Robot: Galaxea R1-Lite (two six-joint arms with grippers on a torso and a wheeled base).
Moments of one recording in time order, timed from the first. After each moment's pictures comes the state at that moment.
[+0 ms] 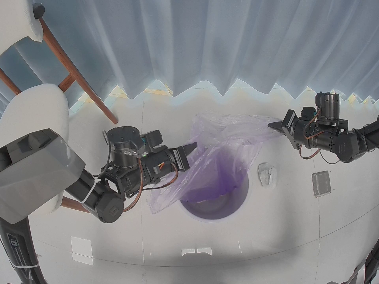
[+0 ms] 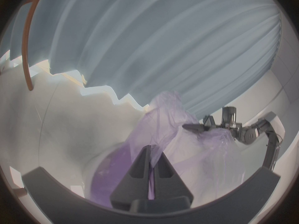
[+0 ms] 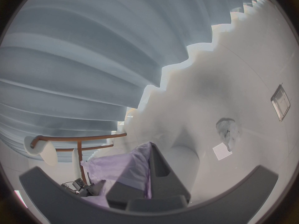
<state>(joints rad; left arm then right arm) -0.53 2.13 -0.93 -1.17 -0.27 -0.47 0.20 1.92 -1.12 -0.45 0.35 0.75</state>
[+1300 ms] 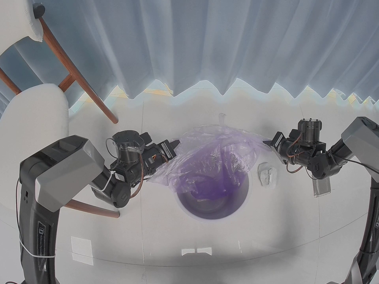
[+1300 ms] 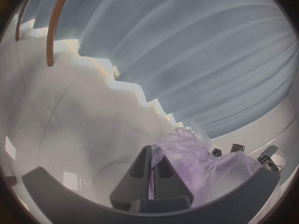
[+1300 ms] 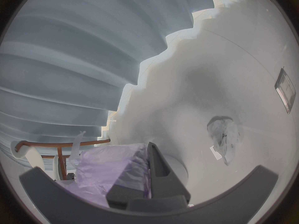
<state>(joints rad) -0.39 2.40 -1.19 -1.17 -0.25 -0.67 0.15 2.24 -1.16 -0.72 0.33 0.78</state>
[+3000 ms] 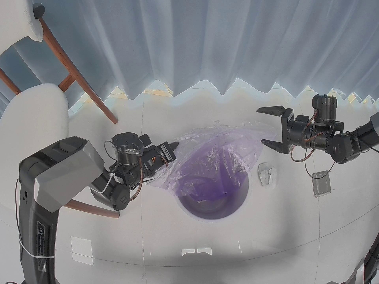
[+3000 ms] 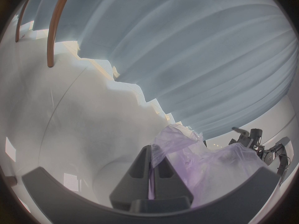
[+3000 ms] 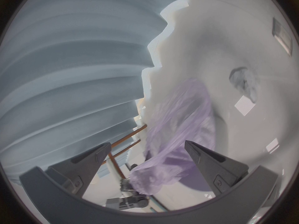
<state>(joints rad) -0.39 2.40 -1.16 -1.21 -0.24 -0.66 0.19 1.98 -1.14 -0.53 0.59 1.20</state>
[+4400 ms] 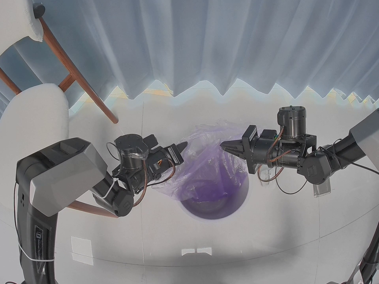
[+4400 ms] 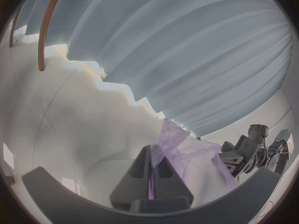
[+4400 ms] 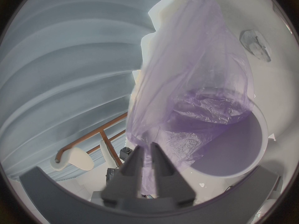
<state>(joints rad) -0.45 2.36 -1.10 -1.27 -0.24 -0.62 0.44 2.04 -1.11 -0.59 0.48 1.23</state>
